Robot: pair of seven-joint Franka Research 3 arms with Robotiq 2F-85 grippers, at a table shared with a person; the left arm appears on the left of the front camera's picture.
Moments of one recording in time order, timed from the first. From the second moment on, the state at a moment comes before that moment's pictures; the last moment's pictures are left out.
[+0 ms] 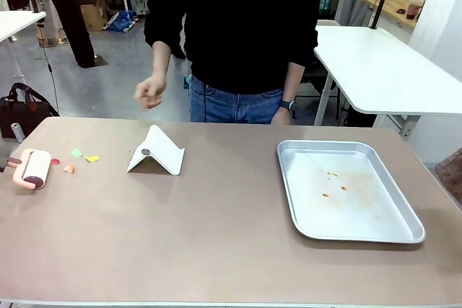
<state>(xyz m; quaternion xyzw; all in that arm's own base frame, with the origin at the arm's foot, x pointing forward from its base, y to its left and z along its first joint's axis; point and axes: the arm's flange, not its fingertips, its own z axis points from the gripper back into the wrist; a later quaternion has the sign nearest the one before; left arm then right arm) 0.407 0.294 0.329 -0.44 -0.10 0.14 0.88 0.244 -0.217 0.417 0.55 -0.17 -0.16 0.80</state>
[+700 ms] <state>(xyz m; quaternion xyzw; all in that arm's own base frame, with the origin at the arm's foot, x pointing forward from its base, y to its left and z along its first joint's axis) 0.439 0.243 0.327 -0.45 -0.06 0.13 0.88 0.244 -0.217 0.417 0.55 -0.17 -0.16 0.80</state>
